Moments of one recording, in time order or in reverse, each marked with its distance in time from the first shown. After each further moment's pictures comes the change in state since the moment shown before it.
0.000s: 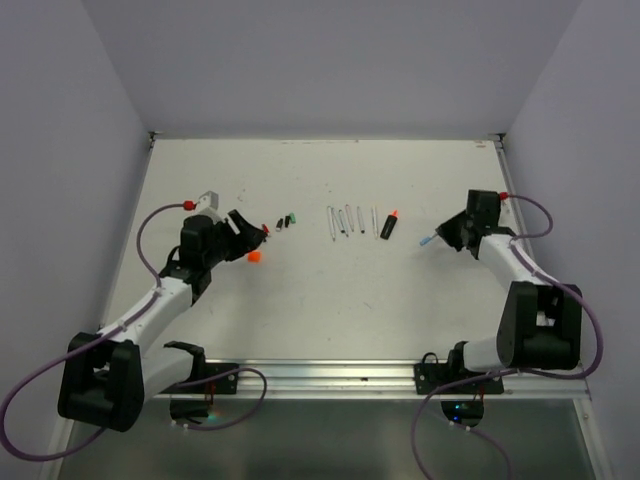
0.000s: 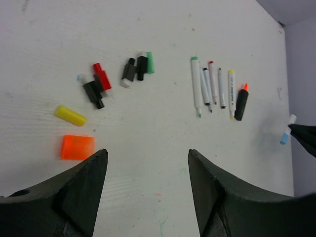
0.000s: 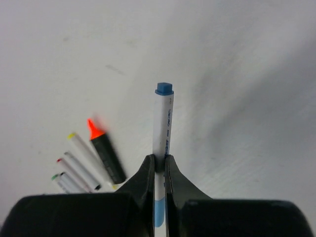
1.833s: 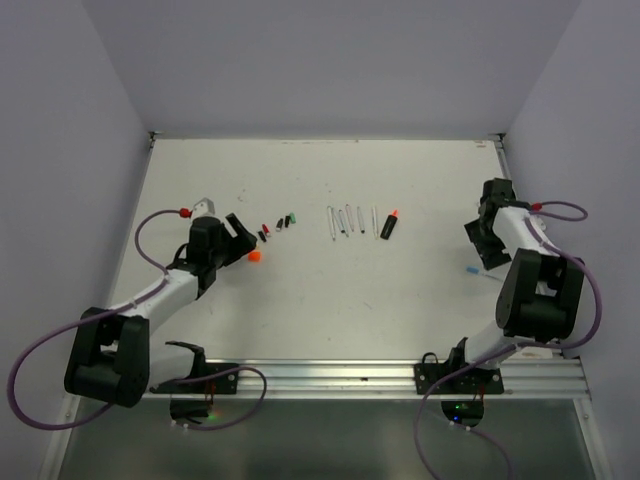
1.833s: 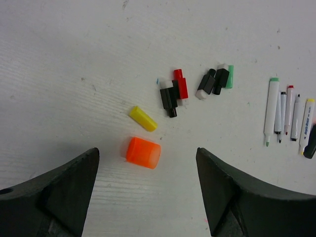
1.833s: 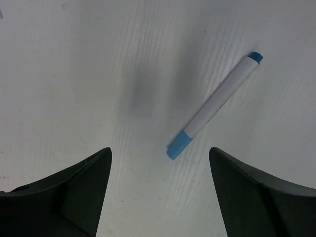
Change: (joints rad) left arm 0.000 0.126 0.000 0.007 -0.180 0.002; right arm -0.076 0.192 0.281 -0.448 0.331 0.071
